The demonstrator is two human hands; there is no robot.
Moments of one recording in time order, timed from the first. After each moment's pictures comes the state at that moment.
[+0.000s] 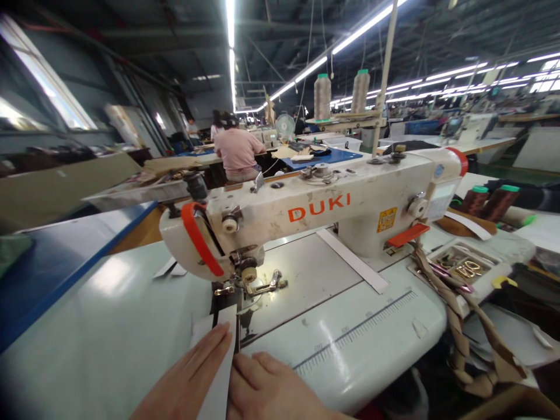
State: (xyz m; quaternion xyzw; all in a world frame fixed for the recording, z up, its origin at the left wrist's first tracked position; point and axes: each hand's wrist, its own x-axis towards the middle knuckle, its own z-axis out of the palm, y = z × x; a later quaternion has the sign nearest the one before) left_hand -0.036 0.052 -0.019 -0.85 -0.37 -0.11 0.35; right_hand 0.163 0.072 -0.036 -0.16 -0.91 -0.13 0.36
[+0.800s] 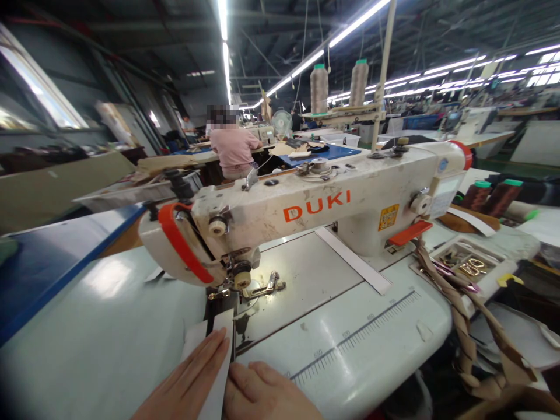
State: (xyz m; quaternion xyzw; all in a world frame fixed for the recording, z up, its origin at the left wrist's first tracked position) left_hand -0.034 0.053 -0.010 -0.86 -0.37 -0.09 0.34; right_hand 0.155 0.073 -0.046 -0.19 -0.90 -0.12 0.36
